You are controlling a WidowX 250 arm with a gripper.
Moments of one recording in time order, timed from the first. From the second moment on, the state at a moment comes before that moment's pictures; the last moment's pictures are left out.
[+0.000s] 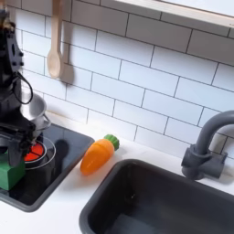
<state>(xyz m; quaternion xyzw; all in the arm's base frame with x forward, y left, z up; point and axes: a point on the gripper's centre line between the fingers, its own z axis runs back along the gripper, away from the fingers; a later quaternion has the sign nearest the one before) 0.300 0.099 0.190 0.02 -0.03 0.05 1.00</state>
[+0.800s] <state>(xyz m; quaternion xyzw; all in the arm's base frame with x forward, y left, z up) 0.307 0.102 0.174 0.02 -0.01 0.03 1.00</state>
